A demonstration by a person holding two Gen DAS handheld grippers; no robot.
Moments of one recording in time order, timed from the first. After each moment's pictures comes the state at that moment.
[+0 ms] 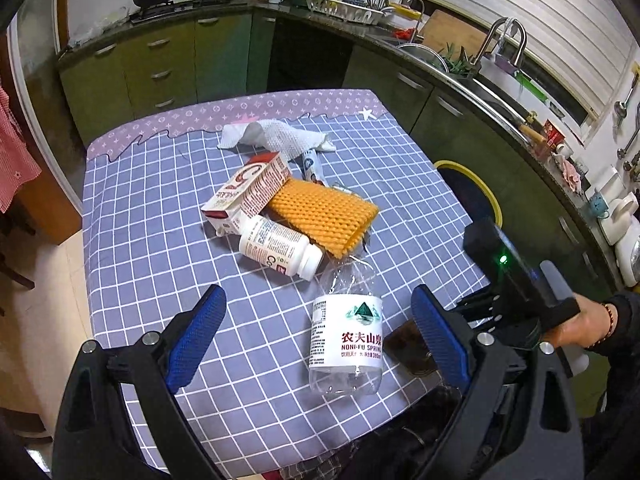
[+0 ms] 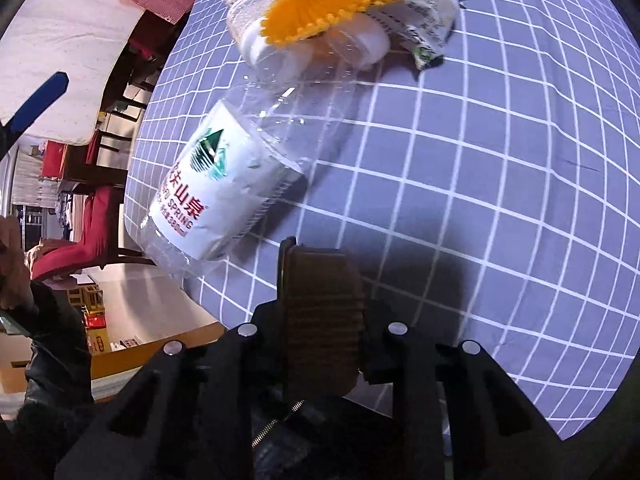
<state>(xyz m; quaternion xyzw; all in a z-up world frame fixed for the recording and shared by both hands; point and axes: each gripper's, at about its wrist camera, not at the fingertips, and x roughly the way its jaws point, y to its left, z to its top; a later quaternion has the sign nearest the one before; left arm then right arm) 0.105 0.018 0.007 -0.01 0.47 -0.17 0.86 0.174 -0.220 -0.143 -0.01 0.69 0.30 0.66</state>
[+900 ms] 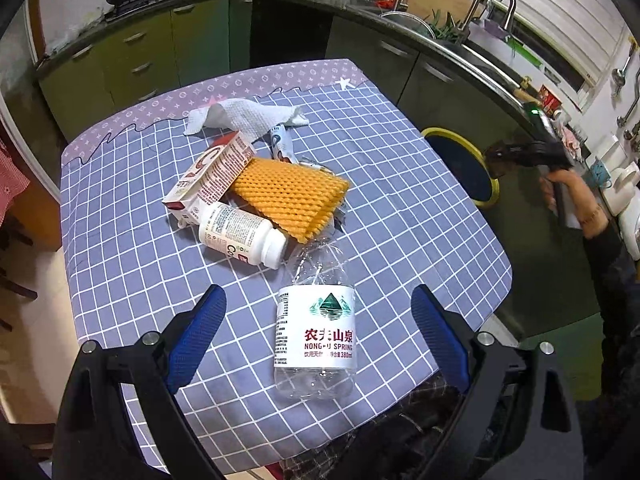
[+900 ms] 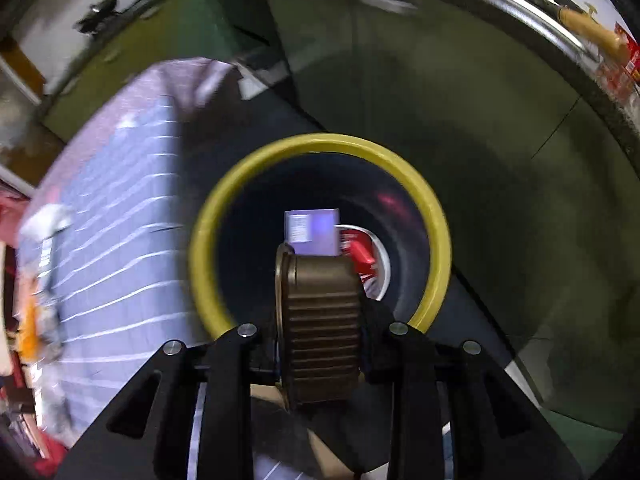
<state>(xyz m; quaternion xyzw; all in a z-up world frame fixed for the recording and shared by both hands) 0.111 -0.028 -0.008 0.03 0.51 -0.19 0.84 0.300 -0.590 -0.104 0.10 0.57 -0.04 0.82</state>
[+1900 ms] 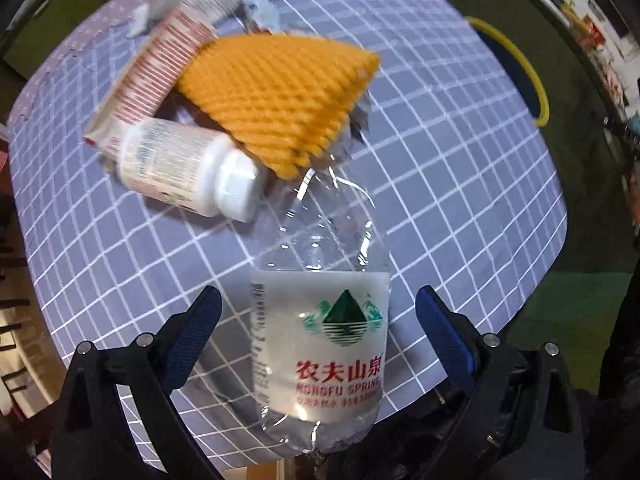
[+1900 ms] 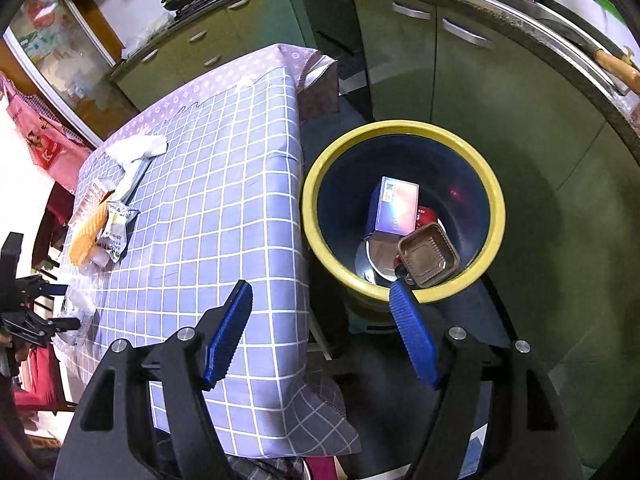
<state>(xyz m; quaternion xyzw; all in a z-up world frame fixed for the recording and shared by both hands) 0.165 -0.069 -0.106 0.09 0.67 -0.17 0.71 0.196 -0.512 -0.063 0.07 0.53 0.09 0.84</state>
